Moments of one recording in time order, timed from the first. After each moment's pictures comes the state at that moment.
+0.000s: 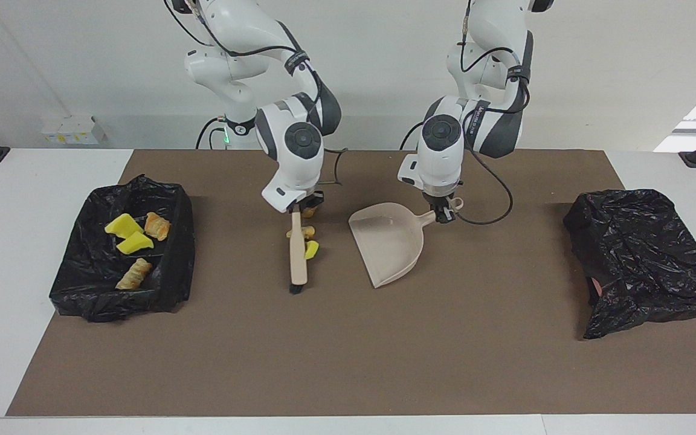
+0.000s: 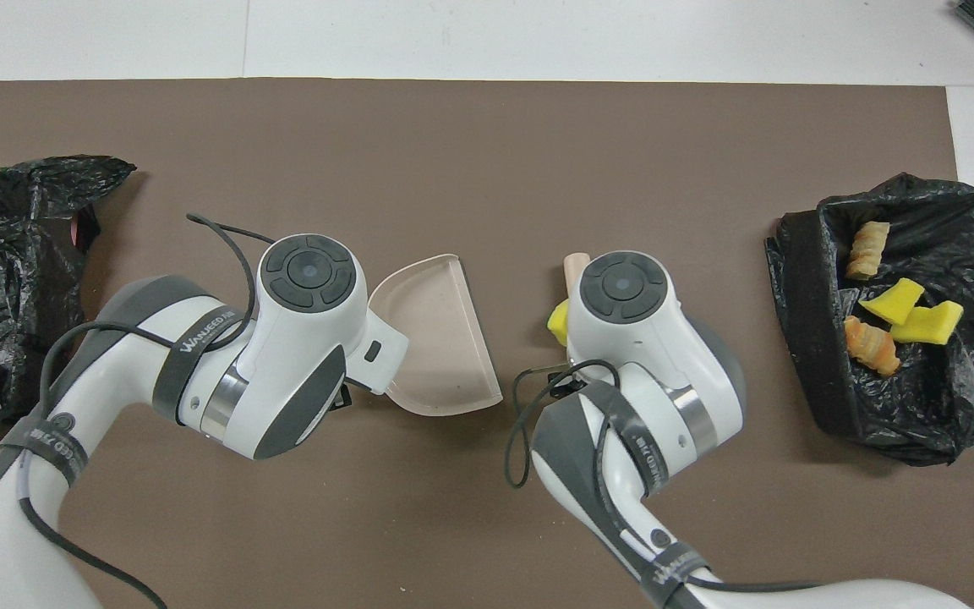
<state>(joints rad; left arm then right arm) -0.53 0.16 0.01 -1.95 0.11 1.89 0.75 0.34 0.20 0.17 -1.96 -0.02 1.87 0.42</state>
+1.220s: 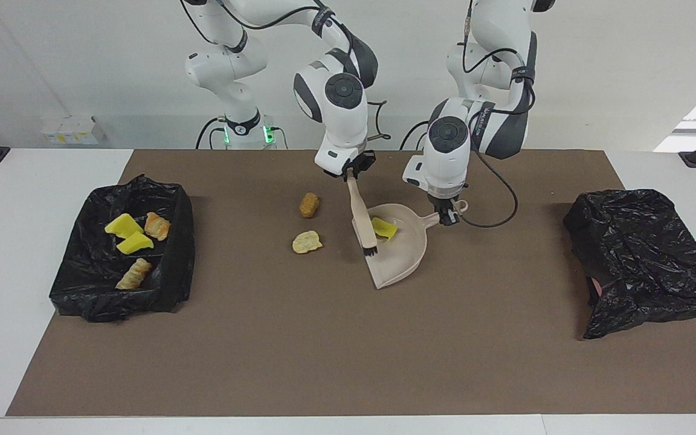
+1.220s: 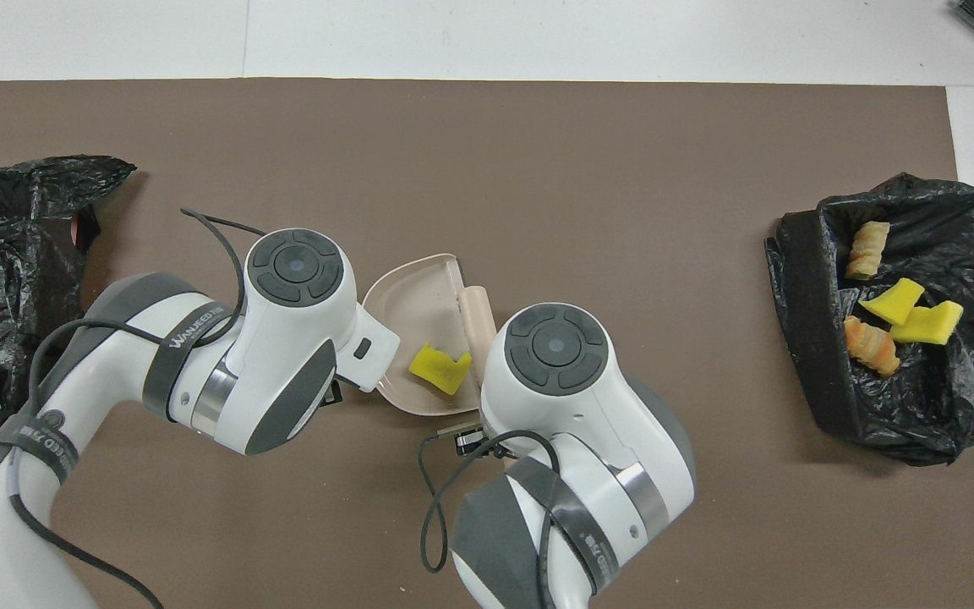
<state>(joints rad) -0.53 0.16 0.02 -1.95 0.11 1.89 0.81 0.49 0.10 0.16 -1.90 0.18 1.81 0.43</state>
